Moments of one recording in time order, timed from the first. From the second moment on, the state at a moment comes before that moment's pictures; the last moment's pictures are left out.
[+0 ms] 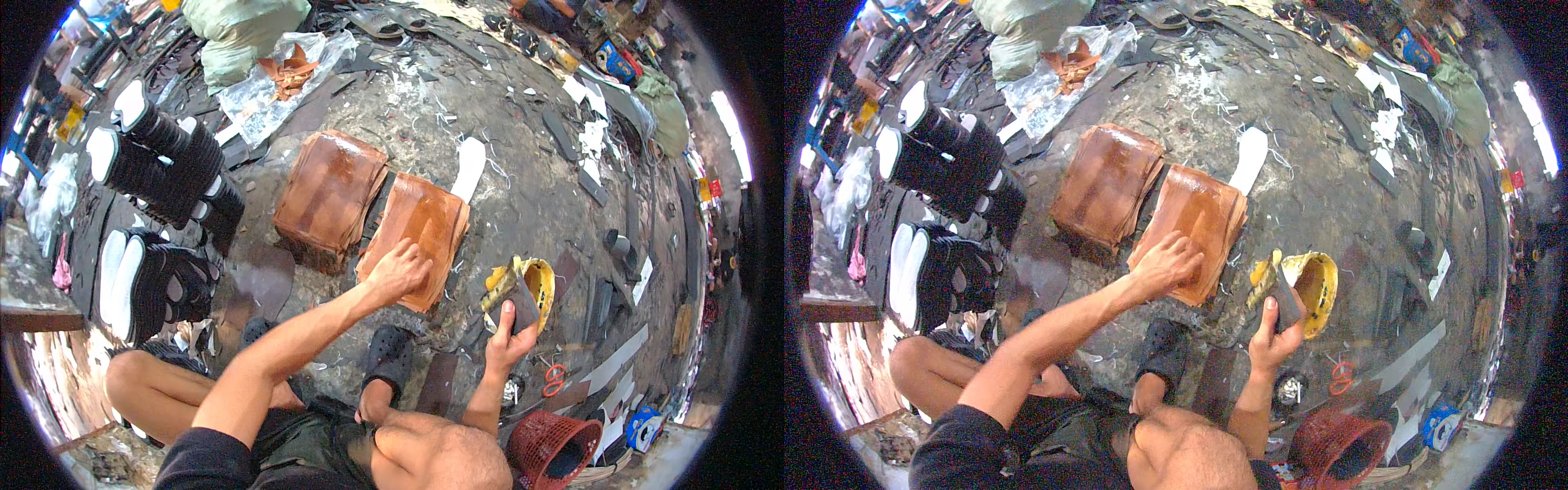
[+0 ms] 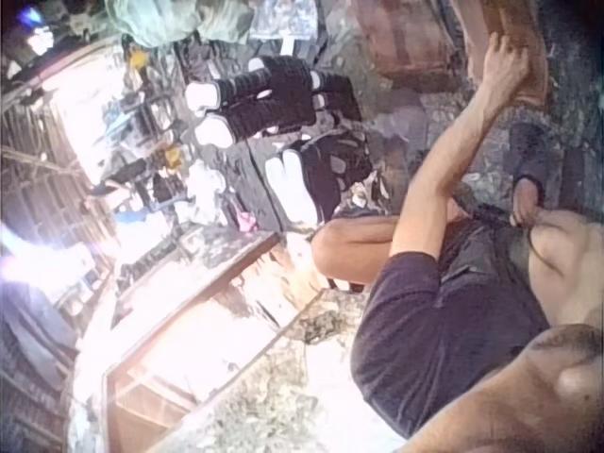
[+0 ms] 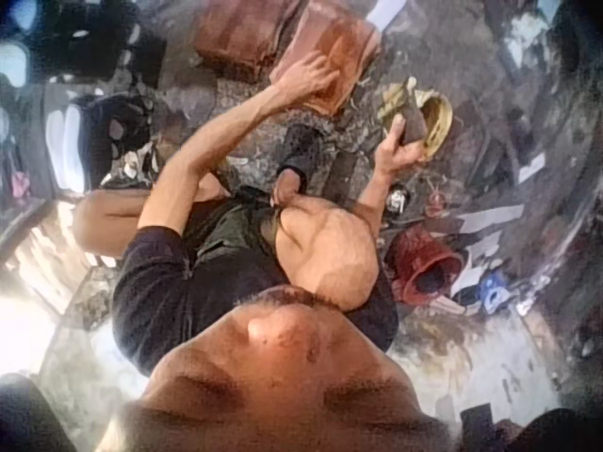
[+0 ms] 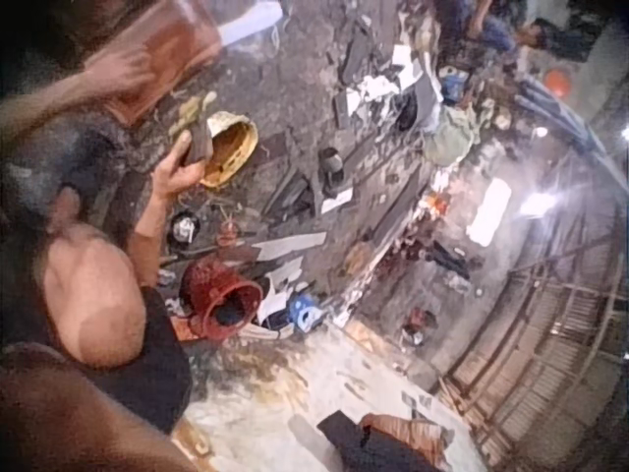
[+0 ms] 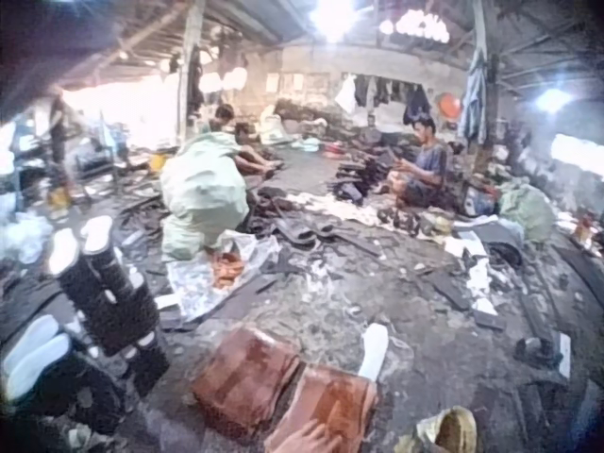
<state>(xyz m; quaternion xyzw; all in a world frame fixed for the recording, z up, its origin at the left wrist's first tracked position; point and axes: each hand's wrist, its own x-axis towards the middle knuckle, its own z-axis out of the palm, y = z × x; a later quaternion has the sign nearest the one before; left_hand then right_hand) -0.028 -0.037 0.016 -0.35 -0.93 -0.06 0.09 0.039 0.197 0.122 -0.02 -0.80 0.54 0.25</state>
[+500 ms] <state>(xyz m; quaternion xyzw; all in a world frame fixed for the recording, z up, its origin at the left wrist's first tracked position) -0.194 -0.097 0.096 -0.06 -0.92 -0.30 0.23 0.038 0.198 0.118 -0.03 -0.78 0.56 0.26</state>
